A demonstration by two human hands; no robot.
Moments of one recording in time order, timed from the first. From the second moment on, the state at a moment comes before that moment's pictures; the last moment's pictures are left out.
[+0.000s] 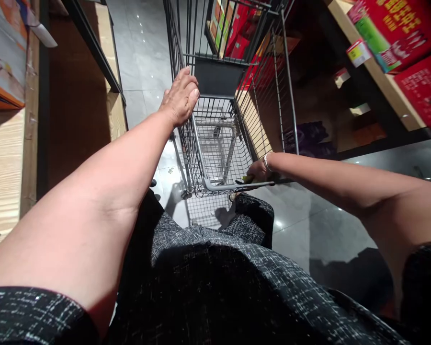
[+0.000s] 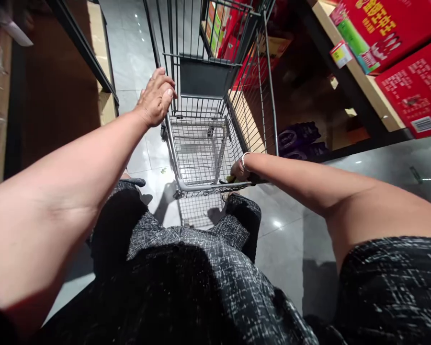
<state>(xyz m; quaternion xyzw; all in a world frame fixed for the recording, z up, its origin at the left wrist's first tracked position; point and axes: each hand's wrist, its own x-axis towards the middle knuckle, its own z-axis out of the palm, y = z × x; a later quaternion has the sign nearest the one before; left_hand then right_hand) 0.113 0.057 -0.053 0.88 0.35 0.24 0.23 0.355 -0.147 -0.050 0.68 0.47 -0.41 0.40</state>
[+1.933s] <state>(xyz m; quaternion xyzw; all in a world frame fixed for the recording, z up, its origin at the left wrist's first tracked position) 0.205 -0.097 -0.007 0.89 0.42 0.10 0.12 0.531 -0.256 -0.052 0.82 0.52 0.07 -0.22</state>
